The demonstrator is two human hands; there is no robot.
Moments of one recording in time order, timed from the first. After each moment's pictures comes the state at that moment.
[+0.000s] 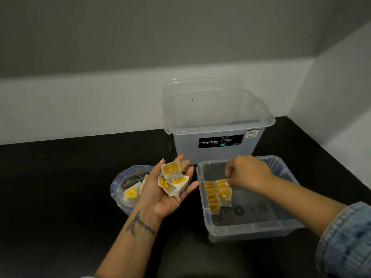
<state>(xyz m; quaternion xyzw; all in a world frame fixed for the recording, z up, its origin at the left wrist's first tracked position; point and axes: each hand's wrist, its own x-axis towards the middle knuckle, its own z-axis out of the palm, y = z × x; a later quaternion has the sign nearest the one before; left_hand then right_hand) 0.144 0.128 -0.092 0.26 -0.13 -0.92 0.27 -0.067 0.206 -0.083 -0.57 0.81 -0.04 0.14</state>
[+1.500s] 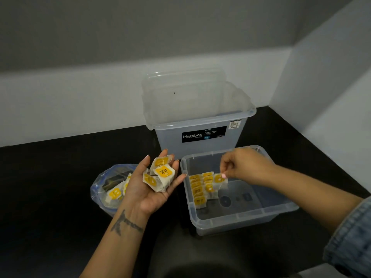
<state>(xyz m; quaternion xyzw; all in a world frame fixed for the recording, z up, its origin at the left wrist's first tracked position) 0.136 0.127 -0.094 0.26 -0.12 -0.92 0.28 -0.081 0.235 -0.066 -0.59 0.77 -0.09 0.21</state>
